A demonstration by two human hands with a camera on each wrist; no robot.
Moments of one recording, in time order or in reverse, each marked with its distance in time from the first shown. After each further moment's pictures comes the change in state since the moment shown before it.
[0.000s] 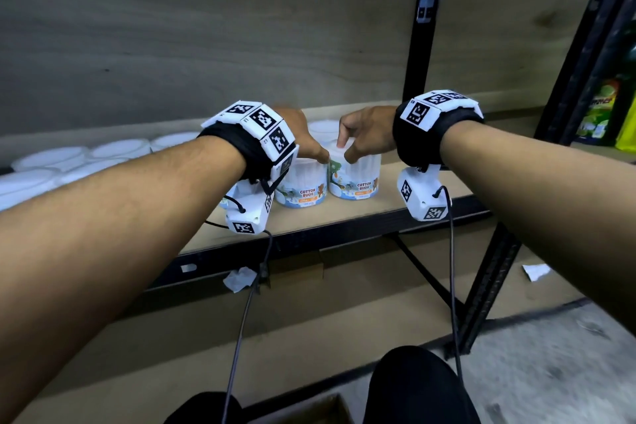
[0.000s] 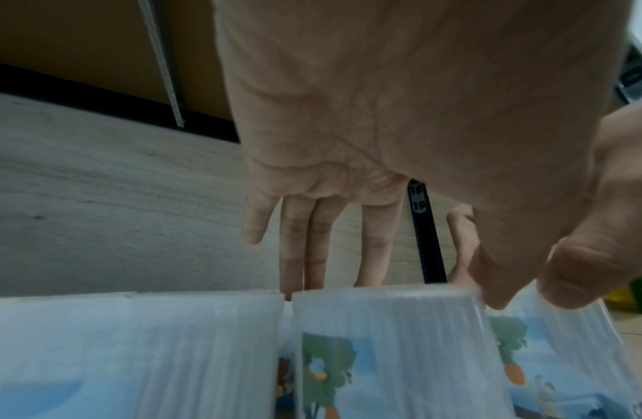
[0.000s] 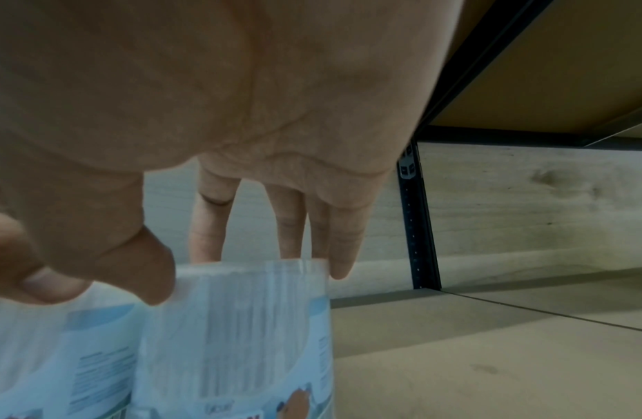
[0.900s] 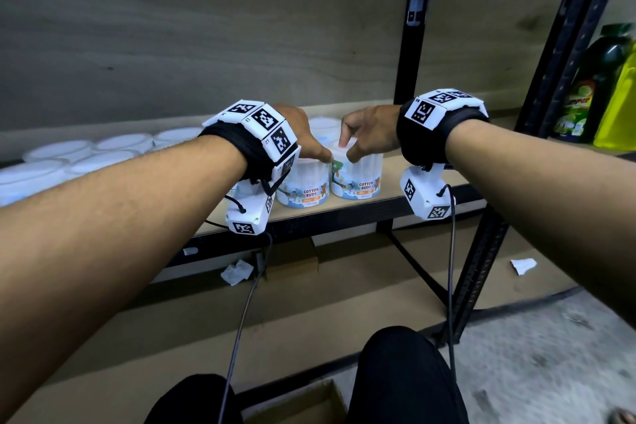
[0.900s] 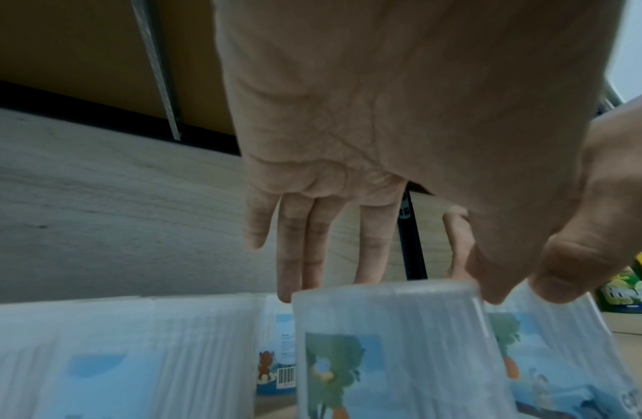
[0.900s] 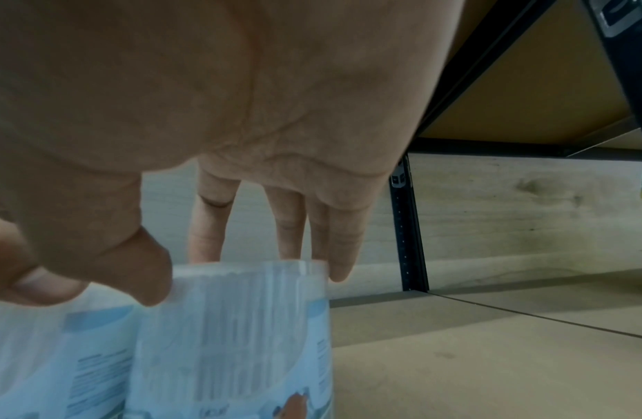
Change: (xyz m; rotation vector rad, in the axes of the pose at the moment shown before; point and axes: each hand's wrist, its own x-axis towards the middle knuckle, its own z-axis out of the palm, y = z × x) left_hand -0.040 0.017 -0.010 0.006 -0.002 0.021; right_hand -0.032 0.009 -0.004 -0.055 0.019 -0.039
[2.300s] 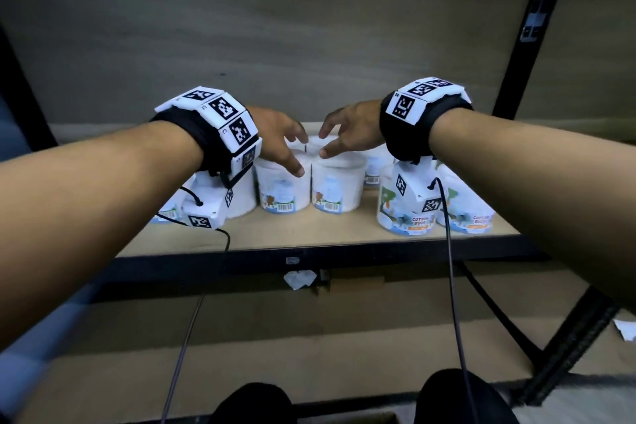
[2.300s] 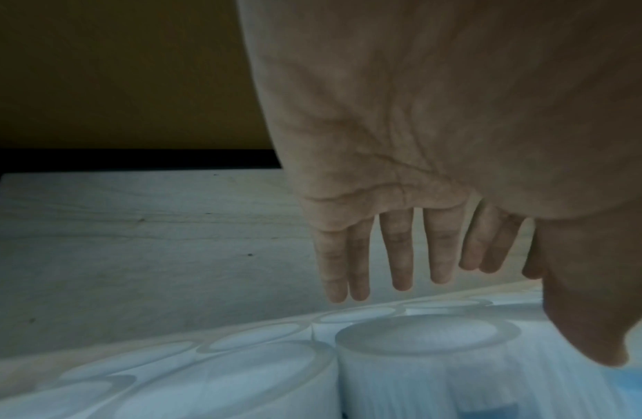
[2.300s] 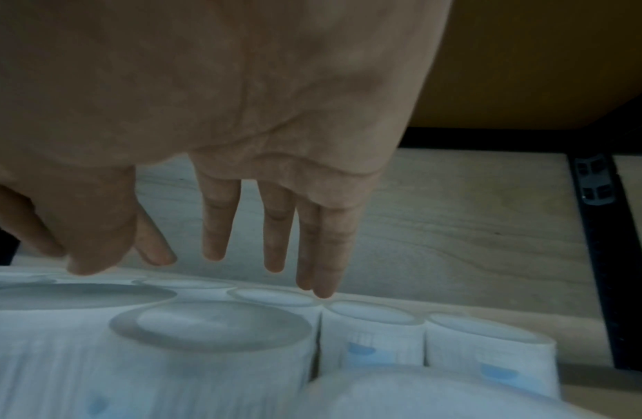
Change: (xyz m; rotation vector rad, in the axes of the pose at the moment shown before) left_hand -0.075 -0.174 0.000 -0.172 -0.063 -0.073; right_hand 0.068 -0.174 -0.003 -0.134 -0.052 -0.232
